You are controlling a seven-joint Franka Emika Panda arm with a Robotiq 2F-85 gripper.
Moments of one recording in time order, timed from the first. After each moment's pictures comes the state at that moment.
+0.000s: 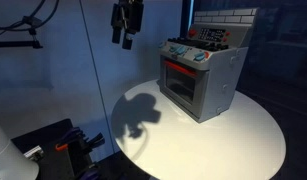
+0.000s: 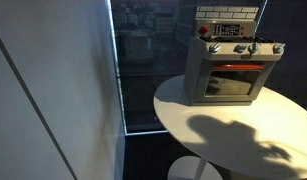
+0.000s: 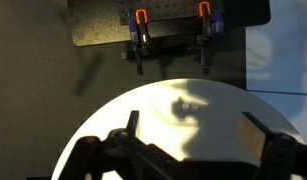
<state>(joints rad) -0.09 -0.33 -0.12 -2.16 -0.03 1.53 -0.03</state>
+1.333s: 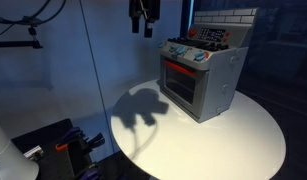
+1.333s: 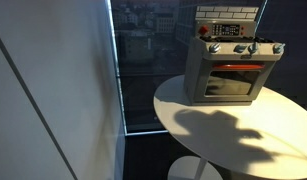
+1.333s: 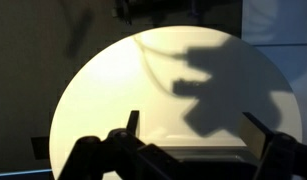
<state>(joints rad) -0.09 -0.27 -0.10 -2.06 0.02 1.69 0.01</state>
